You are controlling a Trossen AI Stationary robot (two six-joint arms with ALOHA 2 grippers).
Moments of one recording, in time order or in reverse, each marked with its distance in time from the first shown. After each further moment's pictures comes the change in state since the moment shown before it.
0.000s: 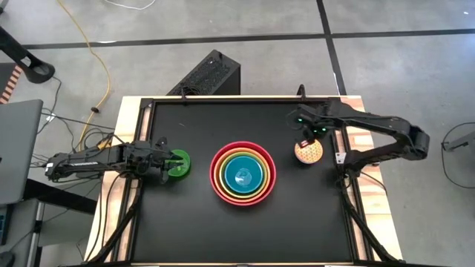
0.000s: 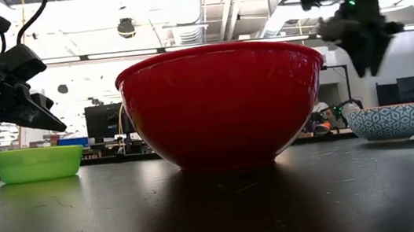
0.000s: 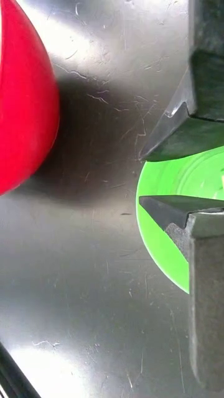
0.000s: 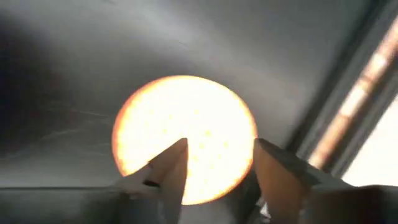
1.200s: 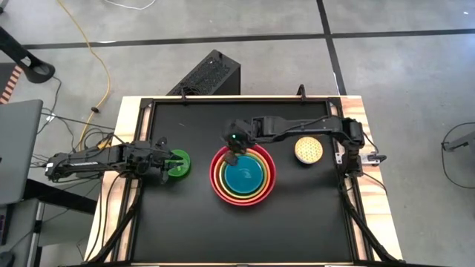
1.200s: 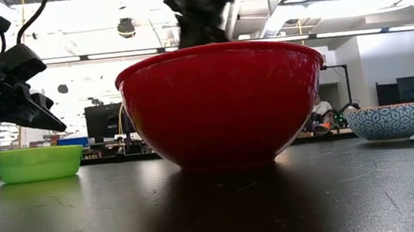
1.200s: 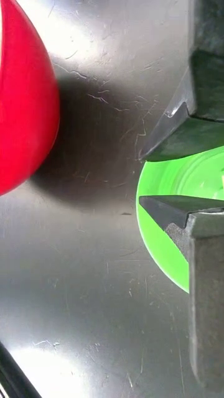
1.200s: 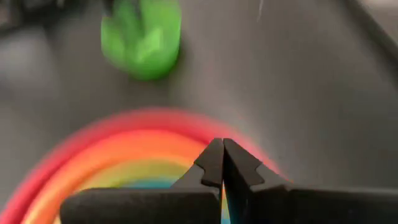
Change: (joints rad) left arm 0.000 0.000 0.000 0.000 -0.001 0.000; right arm 0.368 0.715 0.735 0.596 -0.037 -0.351
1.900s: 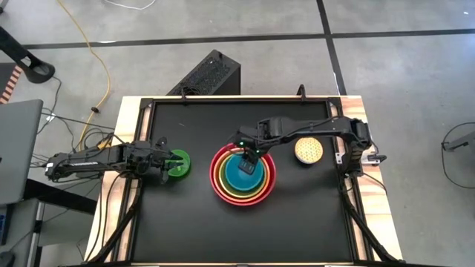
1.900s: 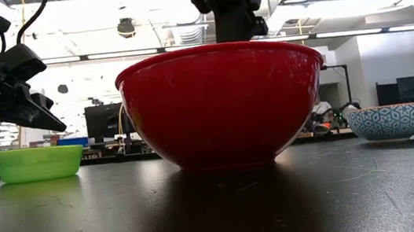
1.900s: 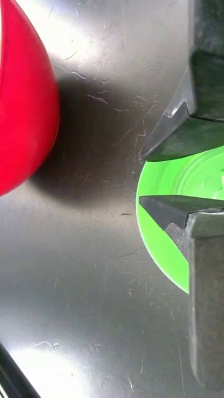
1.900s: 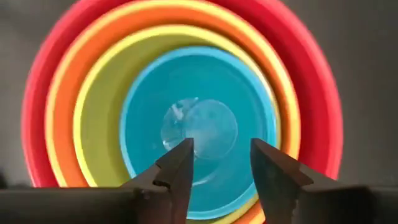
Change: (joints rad) left arm 0.000 0.000 0.000 0.000 0.002 0.000; right arm 0.044 -0.065 0.004 -0.384 -0.123 0.138
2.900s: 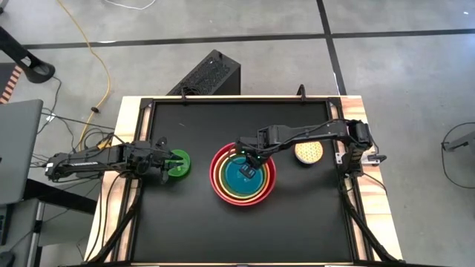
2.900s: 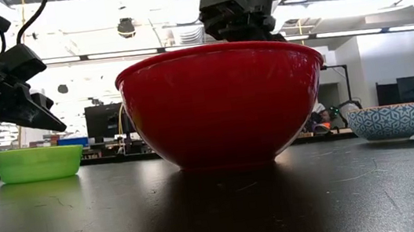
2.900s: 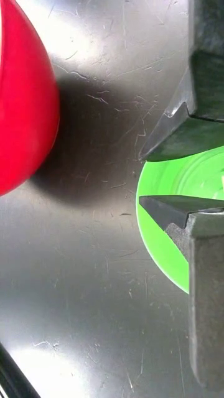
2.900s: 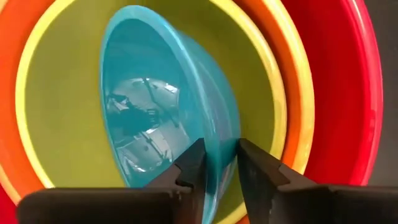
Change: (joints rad) left arm 0.000 0.000 0.000 0.000 0.000 0.000; right arm 0.028 -0.007 -0.157 0.062 0.004 0.207
